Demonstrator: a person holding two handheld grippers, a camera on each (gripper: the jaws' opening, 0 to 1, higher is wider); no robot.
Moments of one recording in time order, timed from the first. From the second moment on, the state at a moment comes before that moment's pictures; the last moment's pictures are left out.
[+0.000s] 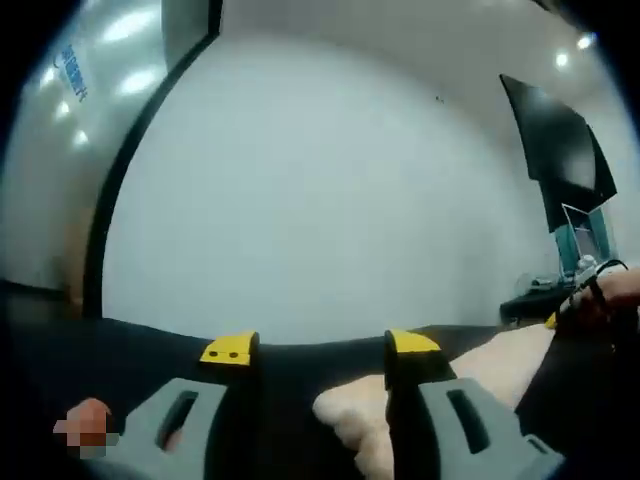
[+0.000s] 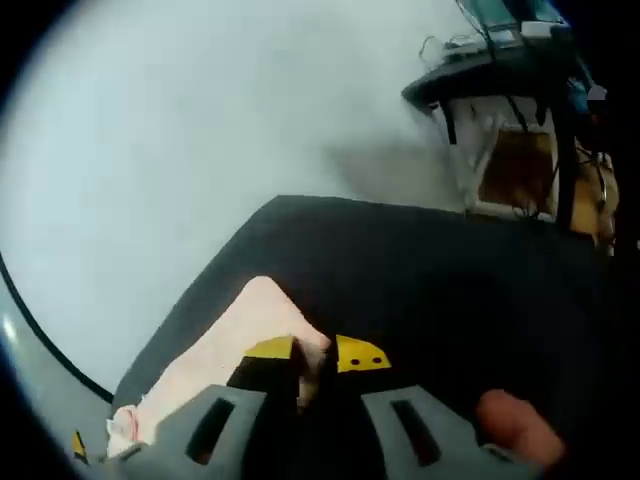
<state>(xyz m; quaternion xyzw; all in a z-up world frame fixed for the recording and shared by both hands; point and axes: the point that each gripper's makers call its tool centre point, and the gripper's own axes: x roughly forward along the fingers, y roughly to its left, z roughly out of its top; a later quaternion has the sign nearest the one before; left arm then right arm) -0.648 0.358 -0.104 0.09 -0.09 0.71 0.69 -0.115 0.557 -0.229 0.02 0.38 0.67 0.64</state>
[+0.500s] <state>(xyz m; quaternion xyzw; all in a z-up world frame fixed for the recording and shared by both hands) -0.636 0.365 -0.114 0.08 -0.07 0.70 0.71 -0.302 0.509 -0.084 -0.02 -0.06 0.85 0.52</state>
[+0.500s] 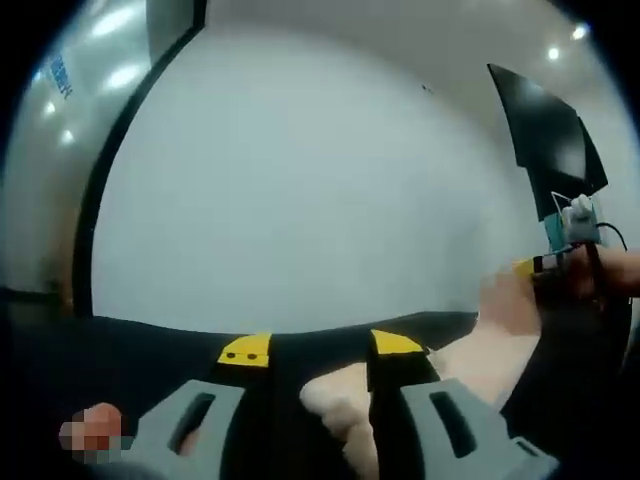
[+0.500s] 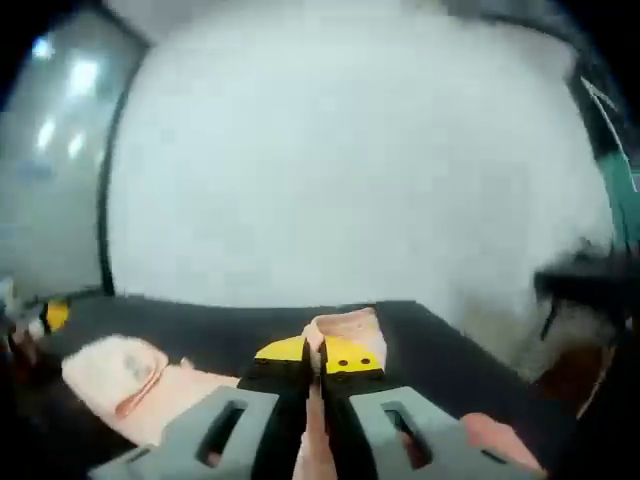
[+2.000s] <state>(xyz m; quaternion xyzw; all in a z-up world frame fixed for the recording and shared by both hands) -0.587 0.410 -0.216 -0.07 0.13 0.62 0.77 -0.394 0.492 -0.206 -0.14 -0.04 0.93 0.35</state>
